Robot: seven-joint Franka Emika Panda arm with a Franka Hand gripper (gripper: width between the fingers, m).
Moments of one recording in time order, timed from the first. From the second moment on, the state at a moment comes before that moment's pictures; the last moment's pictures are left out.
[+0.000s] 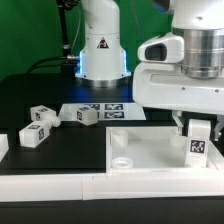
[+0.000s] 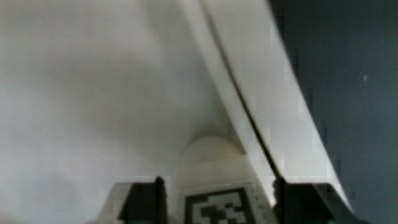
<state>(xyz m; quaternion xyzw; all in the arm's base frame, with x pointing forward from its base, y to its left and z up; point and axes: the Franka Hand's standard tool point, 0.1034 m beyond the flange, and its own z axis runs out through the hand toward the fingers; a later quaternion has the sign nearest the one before) 0.625 0.119 0.064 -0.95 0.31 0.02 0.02</state>
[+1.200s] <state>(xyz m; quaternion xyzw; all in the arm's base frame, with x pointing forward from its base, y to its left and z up) 0.634 0.117 0.098 -0.89 0.45 0.02 0.06</state>
